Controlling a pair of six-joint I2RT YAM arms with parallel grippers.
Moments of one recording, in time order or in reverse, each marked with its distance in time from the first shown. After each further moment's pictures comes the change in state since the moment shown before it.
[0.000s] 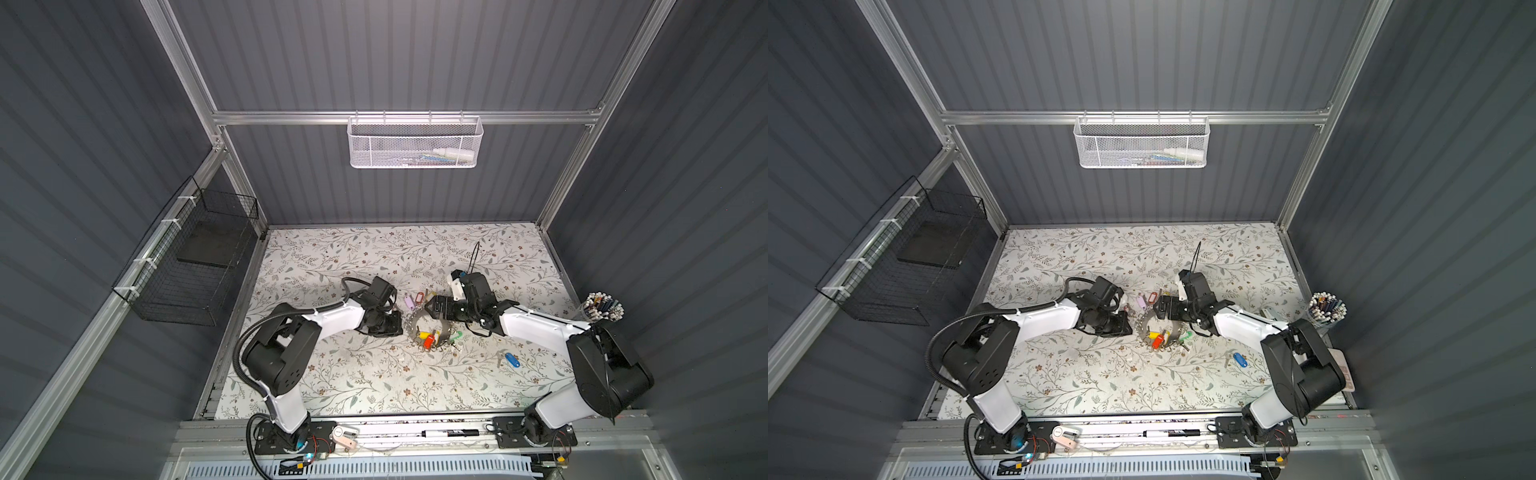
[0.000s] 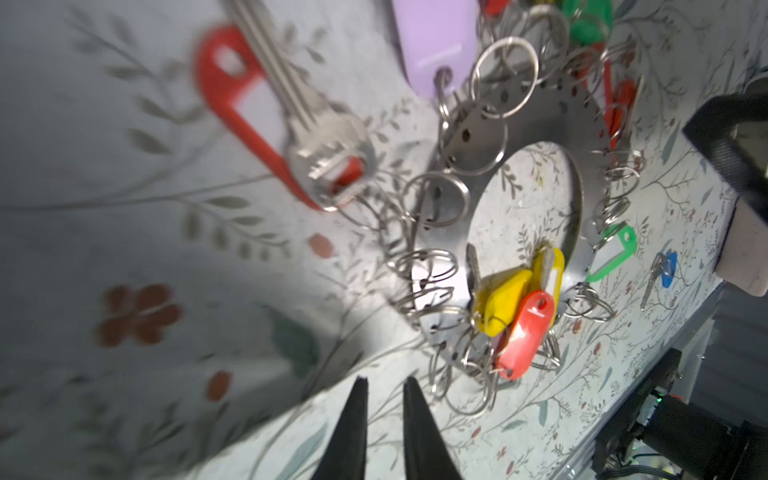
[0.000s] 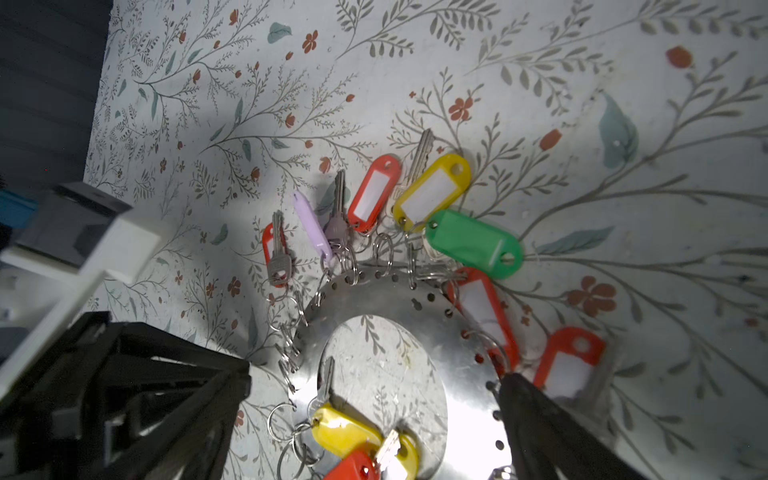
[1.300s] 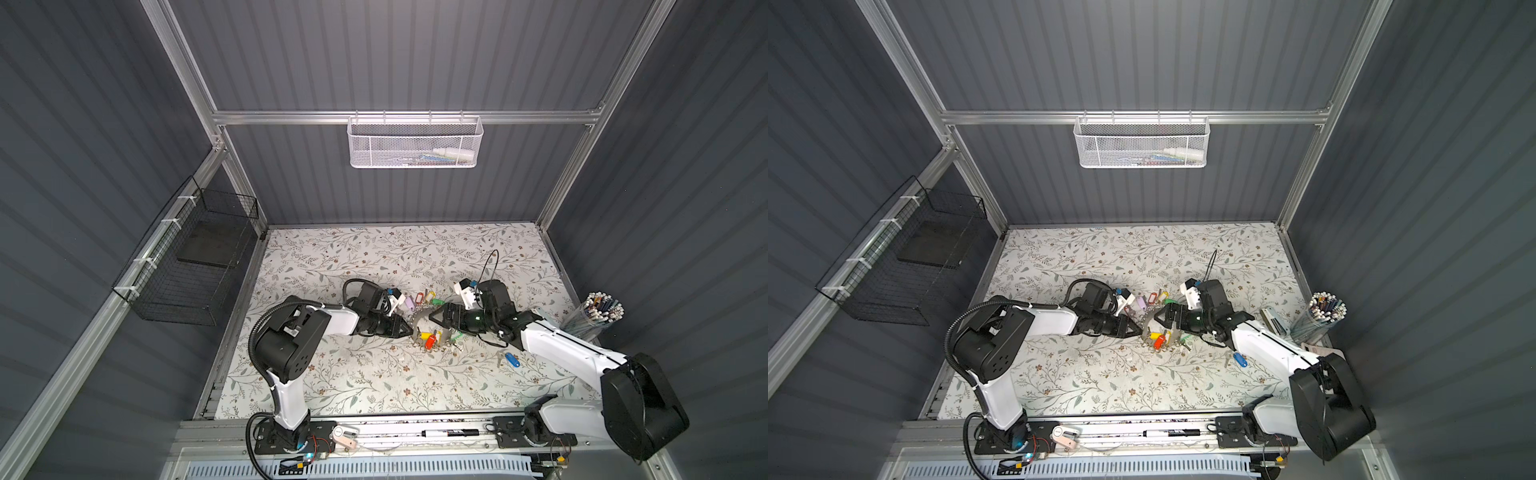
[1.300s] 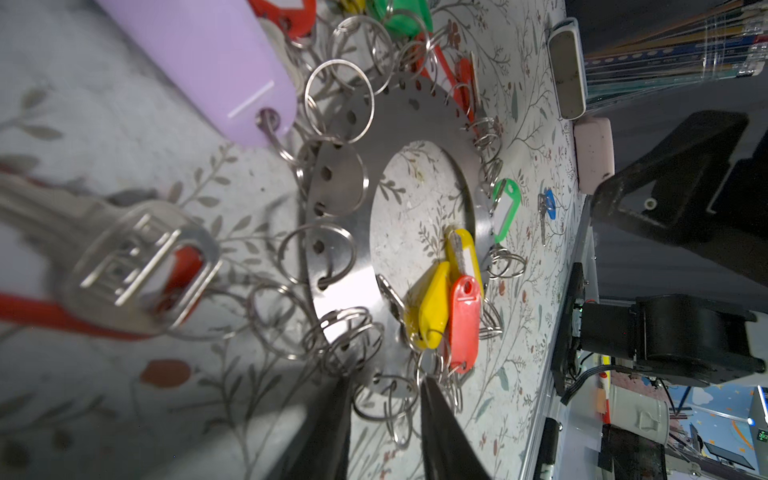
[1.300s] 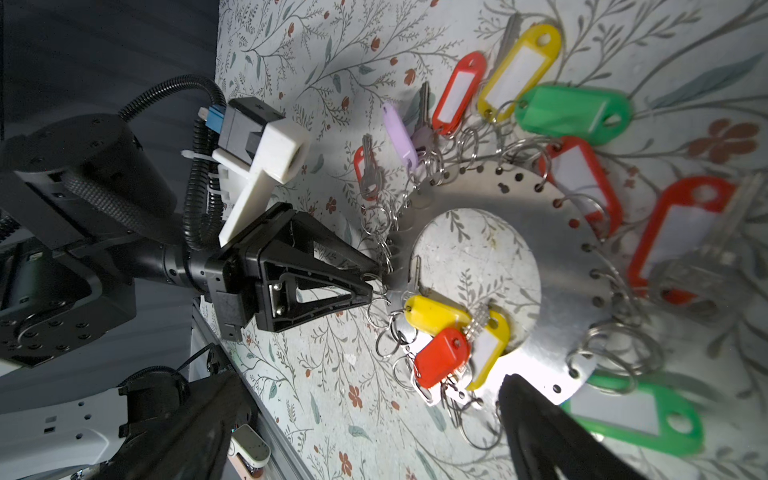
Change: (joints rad) left arm 0.026 0.141 -0.121 0.423 0.360 0.186; right arm -0.051 -0.228 -0.125 -0.068 -0.283 0.112
